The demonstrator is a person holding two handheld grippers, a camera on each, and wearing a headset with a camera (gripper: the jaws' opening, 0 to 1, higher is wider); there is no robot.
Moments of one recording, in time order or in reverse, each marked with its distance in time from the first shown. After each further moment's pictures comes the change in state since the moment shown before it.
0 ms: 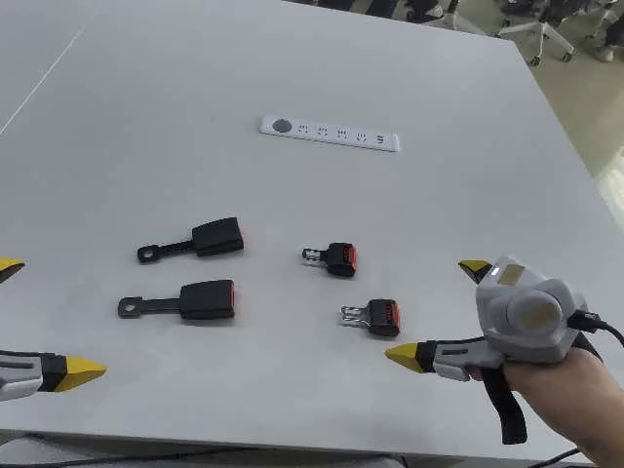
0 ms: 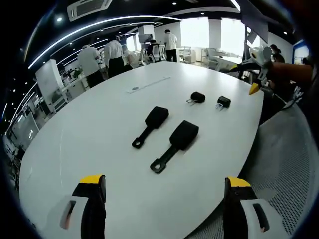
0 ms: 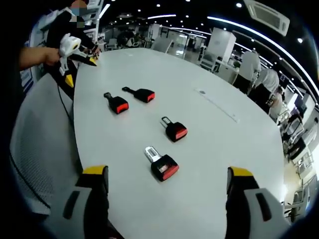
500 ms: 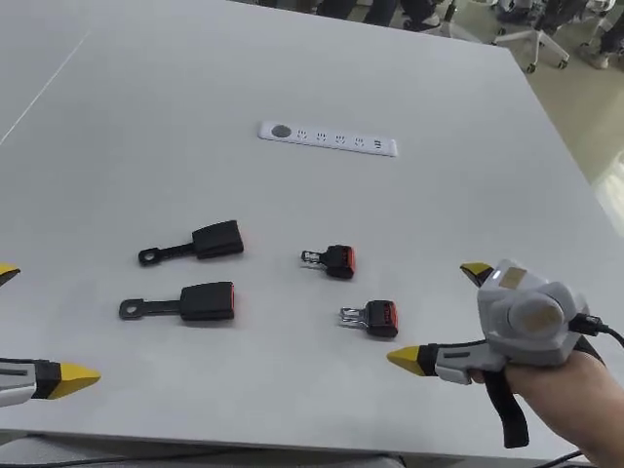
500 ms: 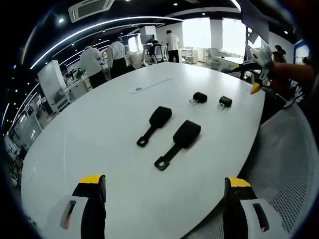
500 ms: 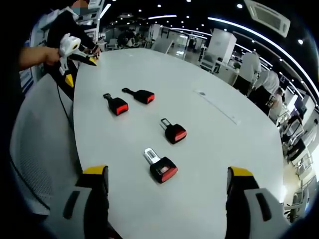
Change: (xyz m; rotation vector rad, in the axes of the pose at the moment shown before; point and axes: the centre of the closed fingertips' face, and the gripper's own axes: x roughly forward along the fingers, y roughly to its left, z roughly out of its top) left arm -0.002 0.005 0.003 0.003 -0.003 0.010; right arm 0.001 -0.003 0.006 -0.009 -0.004 -0.002
